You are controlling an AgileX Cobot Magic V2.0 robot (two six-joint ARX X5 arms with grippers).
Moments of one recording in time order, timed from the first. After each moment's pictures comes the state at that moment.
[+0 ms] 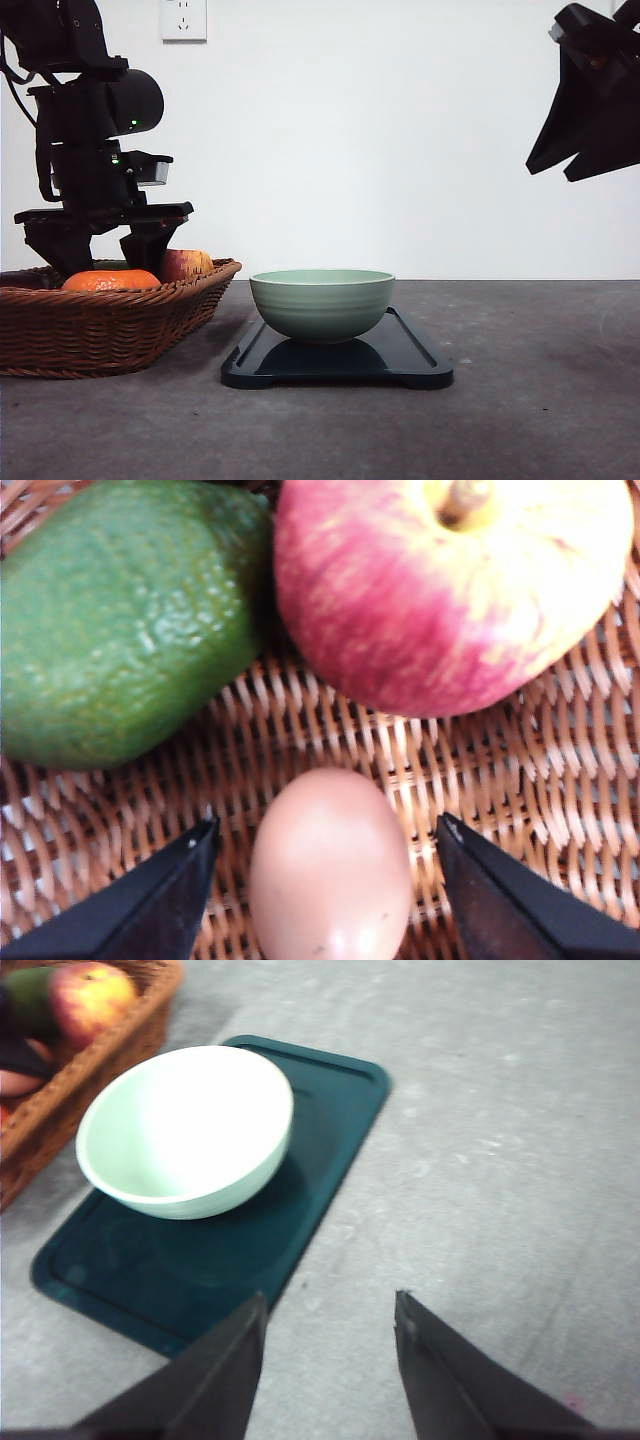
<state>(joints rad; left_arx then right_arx) -0.26 1.88 1.39 -0.70 0.00 -0.01 0.42 0.85 0.57 -0.24 -0.08 0.12</state>
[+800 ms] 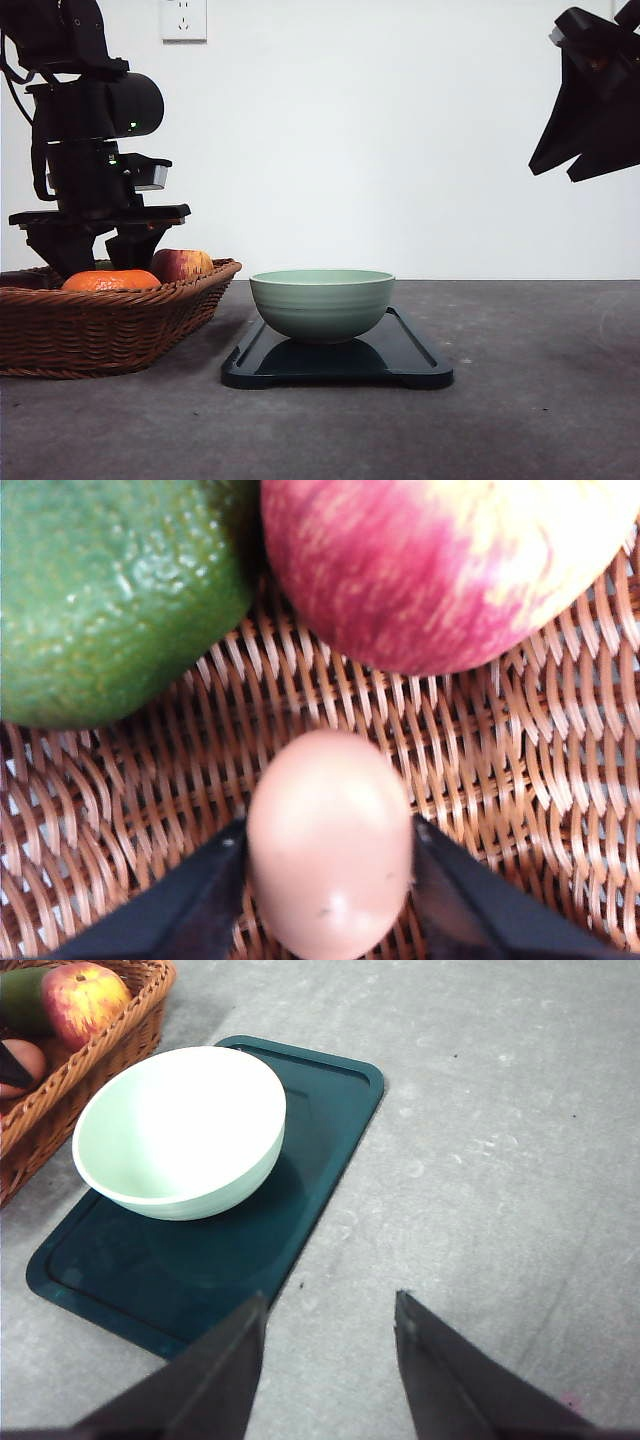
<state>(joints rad) -0.26 1.88 1.39 -0.74 0.00 -0.02 0.42 0.85 0.57 -0.24 -0.08 0.12</state>
